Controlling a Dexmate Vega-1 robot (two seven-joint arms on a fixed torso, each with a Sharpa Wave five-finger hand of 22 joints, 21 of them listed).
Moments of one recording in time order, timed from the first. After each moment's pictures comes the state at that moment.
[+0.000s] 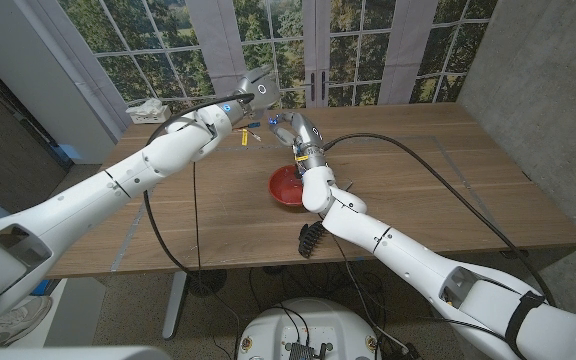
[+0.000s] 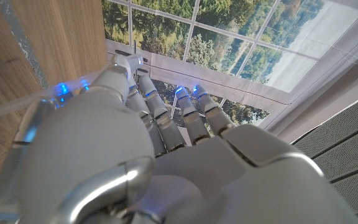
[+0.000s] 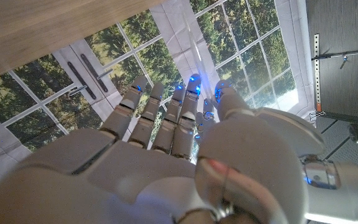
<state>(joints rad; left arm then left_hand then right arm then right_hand) 0.49 0.87 0.72 -1.88 1.56 0.06 -0.05 1.03 0.08 0.35 -0.17 0.19 1.03 -0.13 0.48 0.20 0.82 -0.23 0.24 0.29 0.46 -0.05 0.19 0.18 0.30 0.03 0.20 0.18 -0.64 -0.22 -0.86 -1.51 -0.32 -0.22 -0.61 0.89 0.06 0.41 -0.17 0.19 0.84 -0.01 0.36 0.23 0.61 -0.11 0.34 0.32 0.38 -0.04 0.48 0.39 0.46 0.04 0.27 0.19</state>
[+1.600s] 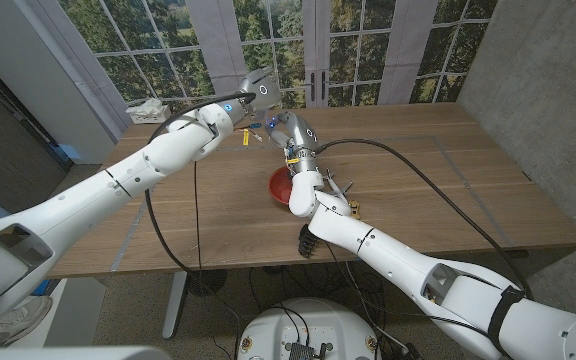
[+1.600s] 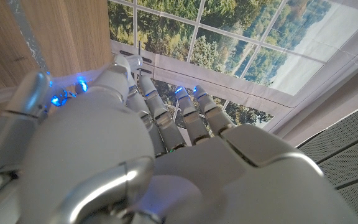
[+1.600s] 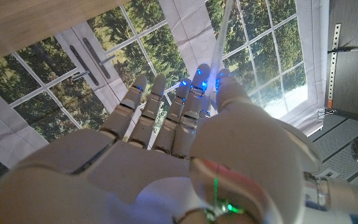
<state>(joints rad) 0.49 0.87 0.72 -1.89 1.55 0.05 -0.08 1.03 0.08 0.35 -0.17 0.20 1.03 -0.13 0.48 0.20 0.82 -0.23 0.23 0.30 0.46 -0.05 0.19 0.18 0.30 0.02 0.20 0.18 -0.62 -0.13 -0.89 -1.39 -0.37 -0.23 -0.75 1.04 0.05 0.34 -0.17 0.19 0.98 -0.02 0.58 0.39 0.65 -0.15 0.48 0.53 0.43 -0.04 0.60 0.55 0.47 0.03 0.28 0.20</state>
